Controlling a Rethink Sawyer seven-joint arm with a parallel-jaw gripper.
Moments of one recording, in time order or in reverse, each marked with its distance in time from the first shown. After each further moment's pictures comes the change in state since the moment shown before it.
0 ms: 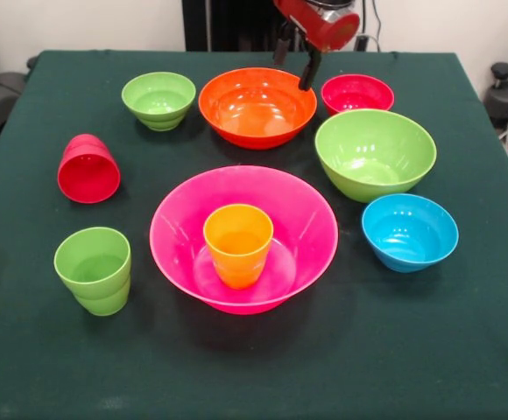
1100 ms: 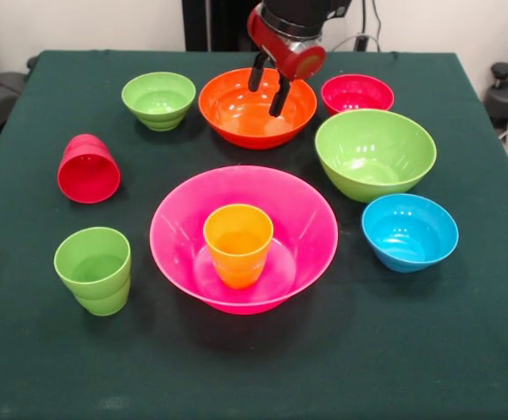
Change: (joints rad) arm -0.032 0.087 -0.005 0.059 0.022 -0.206 0.006
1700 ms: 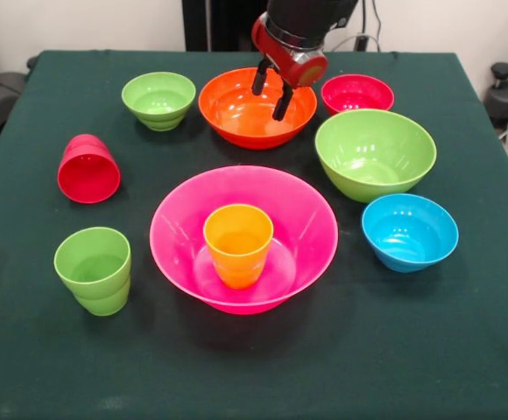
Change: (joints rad) arm 0.011 0.042 0.000 0.002 0.001 0.000 0.000
